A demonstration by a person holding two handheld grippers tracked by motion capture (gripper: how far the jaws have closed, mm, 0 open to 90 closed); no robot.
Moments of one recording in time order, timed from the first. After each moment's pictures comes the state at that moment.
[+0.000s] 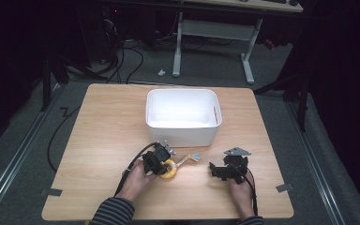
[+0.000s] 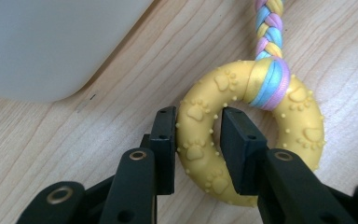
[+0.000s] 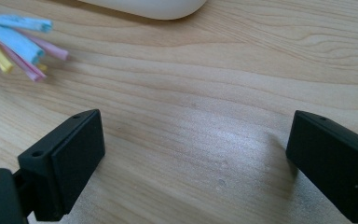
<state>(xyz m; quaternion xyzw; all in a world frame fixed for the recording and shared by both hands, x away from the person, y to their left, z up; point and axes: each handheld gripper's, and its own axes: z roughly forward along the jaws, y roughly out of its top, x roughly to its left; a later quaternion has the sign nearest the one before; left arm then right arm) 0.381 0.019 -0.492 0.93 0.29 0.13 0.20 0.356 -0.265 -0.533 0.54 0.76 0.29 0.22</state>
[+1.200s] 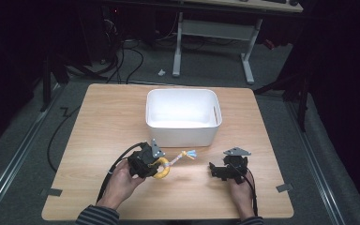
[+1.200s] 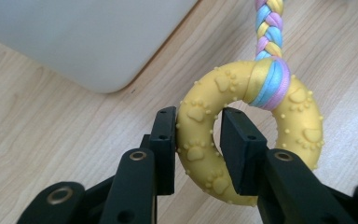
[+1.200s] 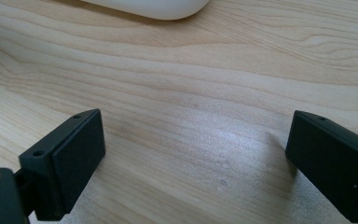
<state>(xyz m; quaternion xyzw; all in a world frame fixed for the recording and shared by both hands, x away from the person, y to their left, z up) 0.349 0.055 -0.435 0.91 0.27 0.17 0.25 0.355 -0.265 -0.533 0.54 0.76 0.29 0.22</state>
